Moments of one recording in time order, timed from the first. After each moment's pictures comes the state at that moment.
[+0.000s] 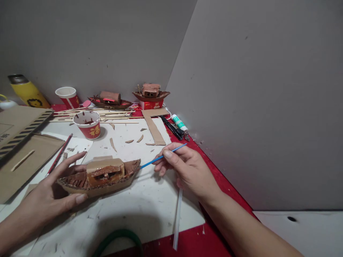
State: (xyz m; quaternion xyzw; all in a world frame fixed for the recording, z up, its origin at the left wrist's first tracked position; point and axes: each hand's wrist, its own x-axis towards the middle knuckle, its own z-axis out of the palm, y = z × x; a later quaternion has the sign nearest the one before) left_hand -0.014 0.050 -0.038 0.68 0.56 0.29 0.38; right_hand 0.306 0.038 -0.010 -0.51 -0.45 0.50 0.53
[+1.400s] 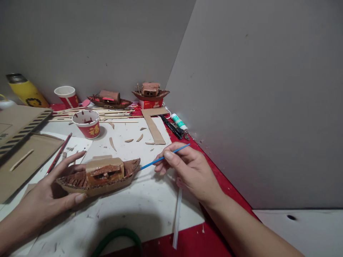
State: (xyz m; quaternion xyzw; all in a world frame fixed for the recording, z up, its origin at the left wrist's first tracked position) left_hand -0.013 0.051 -0.037 0.68 0.57 0.28 0.36; right_hand 0.308 0.031 -0.010 -0.53 -0.48 0.46 0.53
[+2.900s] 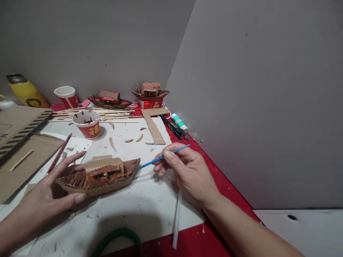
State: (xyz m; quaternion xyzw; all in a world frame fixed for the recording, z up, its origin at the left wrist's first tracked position) left_hand -0.017 0.051 -0.044 0.70 0.55 0.28 0.35; right_hand 0.305 0.033 -0.014 -0.51 -0.49 0.45 0.55
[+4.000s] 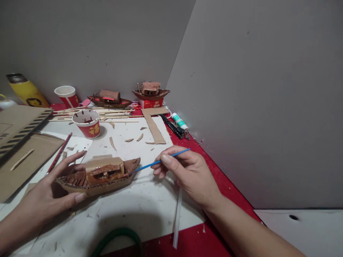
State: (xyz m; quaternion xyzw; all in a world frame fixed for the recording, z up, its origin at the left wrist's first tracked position) left_hand -0.008 0.046 -0.033 0.66 0.57 0.30 0.38; right_hand 0.308 0.029 -0.014 -0.49 -0.52 0.46 0.54
